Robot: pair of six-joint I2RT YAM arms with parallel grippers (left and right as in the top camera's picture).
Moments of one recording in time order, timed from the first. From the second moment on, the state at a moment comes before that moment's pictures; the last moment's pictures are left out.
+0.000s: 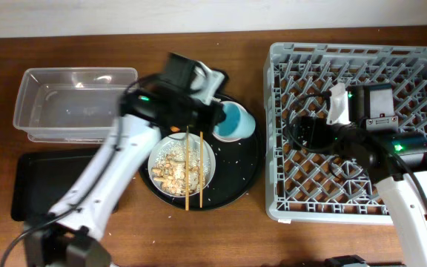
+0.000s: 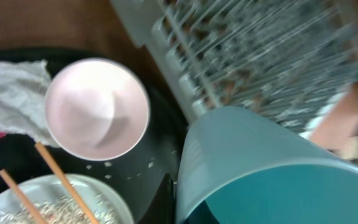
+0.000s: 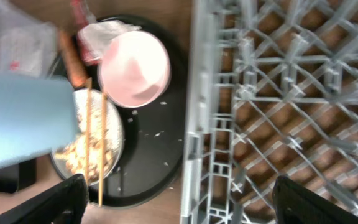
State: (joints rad) left arm -0.42 1.68 1.52 -0.82 0.50 -0.08; right arm 0.09 1.23 1.26 -1.03 -0.30 0.26
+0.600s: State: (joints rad) left arm -0.19 1.69 1.53 -0.82 1.50 -0.03; right arm 0.24 1.29 1.26 -0.54 -1.07 -0.01
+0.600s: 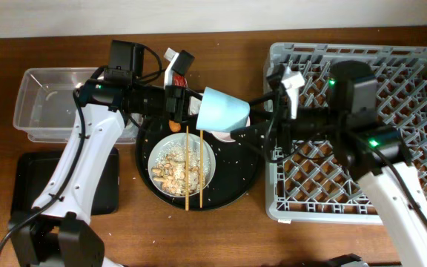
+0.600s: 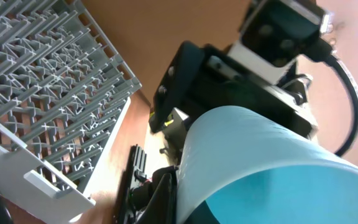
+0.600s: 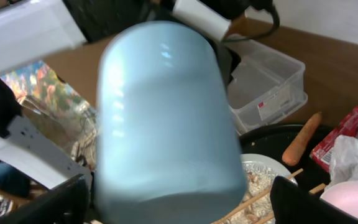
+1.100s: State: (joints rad) left arm -0.21 1.70 1.53 -0.82 1.49 -0.02; right arm 0.25 1.32 1.26 -0.46 -1.16 -0.01
